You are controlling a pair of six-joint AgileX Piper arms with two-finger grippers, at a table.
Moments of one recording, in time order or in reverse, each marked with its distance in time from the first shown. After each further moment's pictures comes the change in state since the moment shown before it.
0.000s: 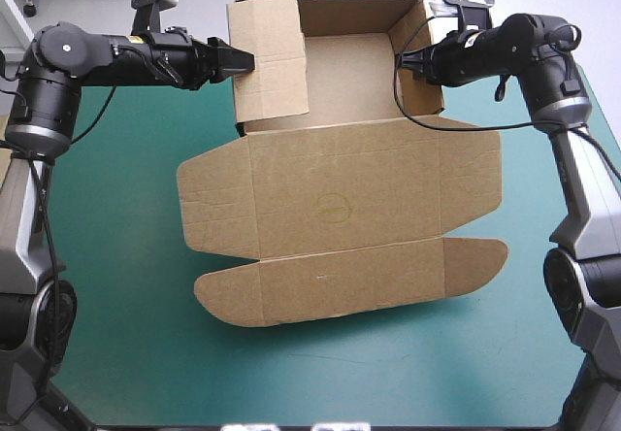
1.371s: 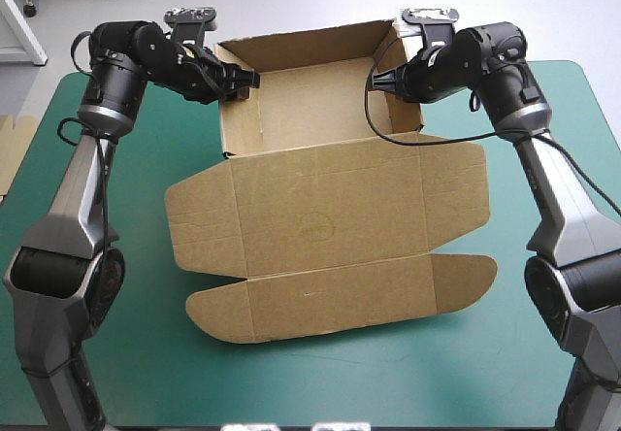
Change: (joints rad) left arm -0.145 0.218 -0.229 0.565 0.128 -0.271; right arm 0.140 0.012 0.000 -0.209 0.053 0.114
